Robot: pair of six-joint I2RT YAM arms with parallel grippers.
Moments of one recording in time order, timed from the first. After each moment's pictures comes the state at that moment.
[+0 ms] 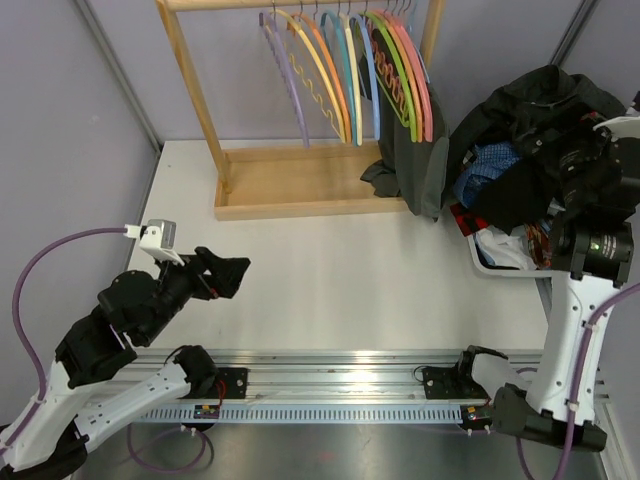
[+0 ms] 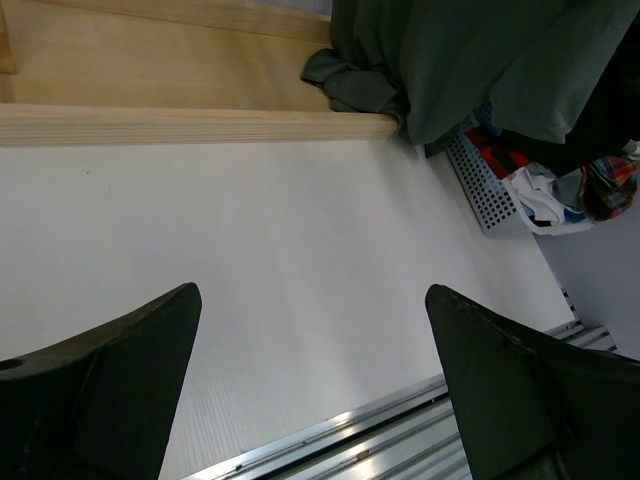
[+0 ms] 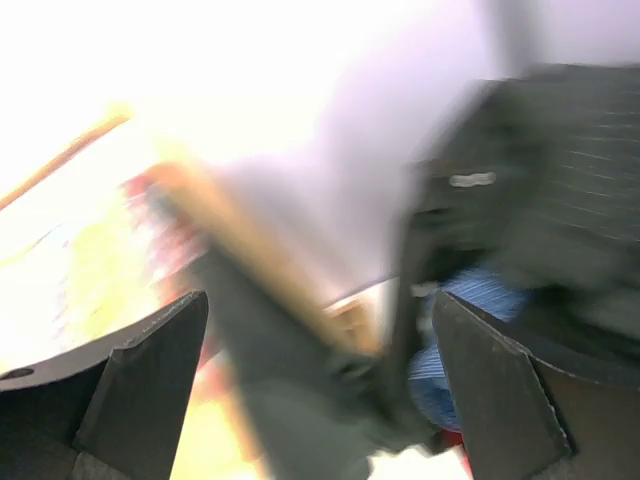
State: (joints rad) left arm -0.86 0.46 1.01 -0.79 -0.39 -0.58; right arm -0.30 1.09 1.55 -0.39 -0.09 0.53
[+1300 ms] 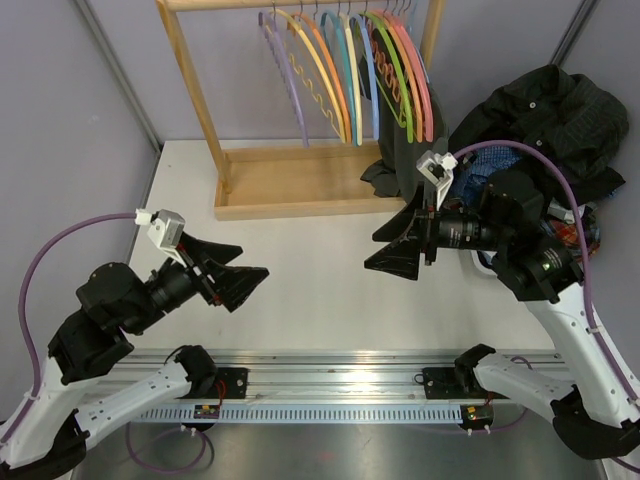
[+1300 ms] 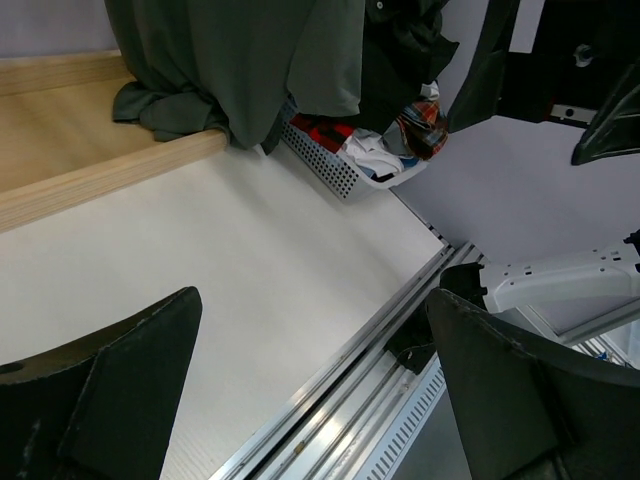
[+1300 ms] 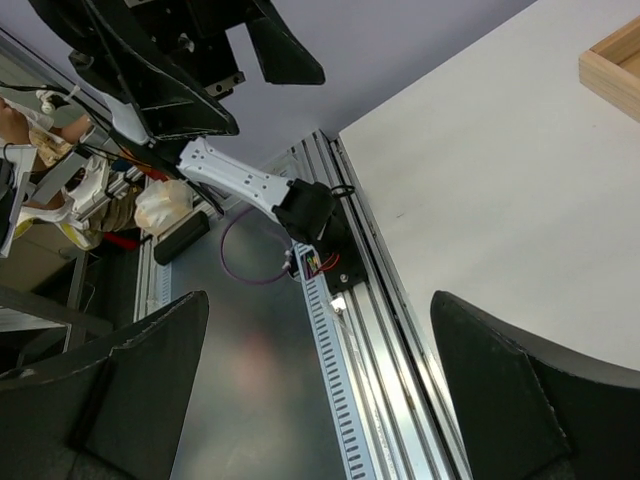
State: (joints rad) left arm -0.86 0.51 1.10 -0.63 0.01 -0.46; right arm 0.52 0.96 1.38 -0.59 -0.87 0.39
